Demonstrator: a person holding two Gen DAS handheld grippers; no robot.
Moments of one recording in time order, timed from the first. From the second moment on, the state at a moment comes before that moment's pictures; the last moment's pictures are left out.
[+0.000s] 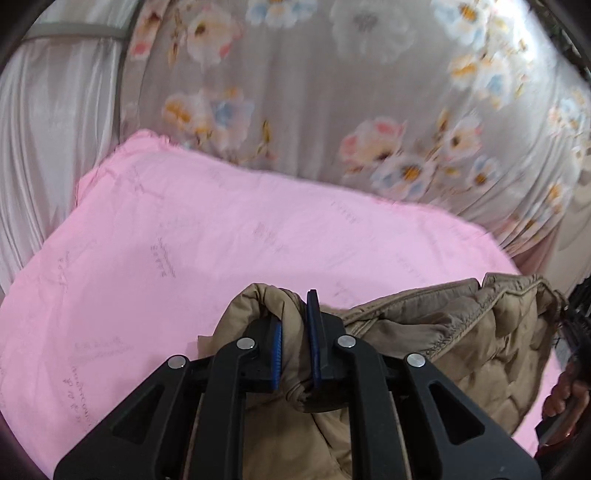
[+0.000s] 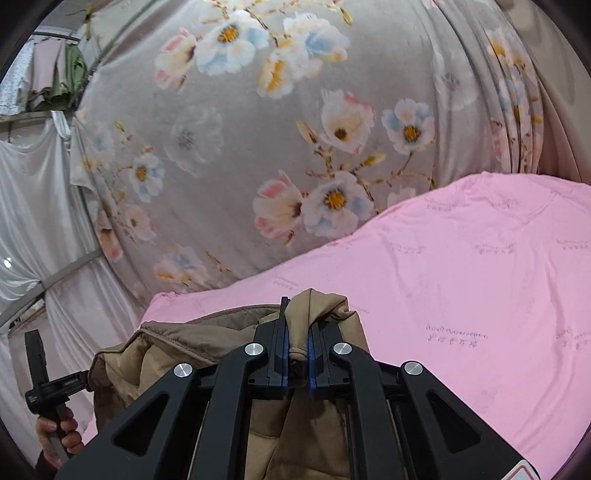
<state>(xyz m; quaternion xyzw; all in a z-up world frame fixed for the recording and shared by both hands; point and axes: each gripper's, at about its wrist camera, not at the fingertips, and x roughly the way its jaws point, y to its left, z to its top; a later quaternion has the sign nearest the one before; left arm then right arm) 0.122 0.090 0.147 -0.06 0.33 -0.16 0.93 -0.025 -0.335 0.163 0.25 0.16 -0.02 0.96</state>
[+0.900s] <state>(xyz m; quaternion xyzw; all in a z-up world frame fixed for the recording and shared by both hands) 0.187 0.094 0.018 -0.13 0.40 -0.19 0.89 0.057 -0.351 0.021 0.32 0.32 -0.05 0.89</state>
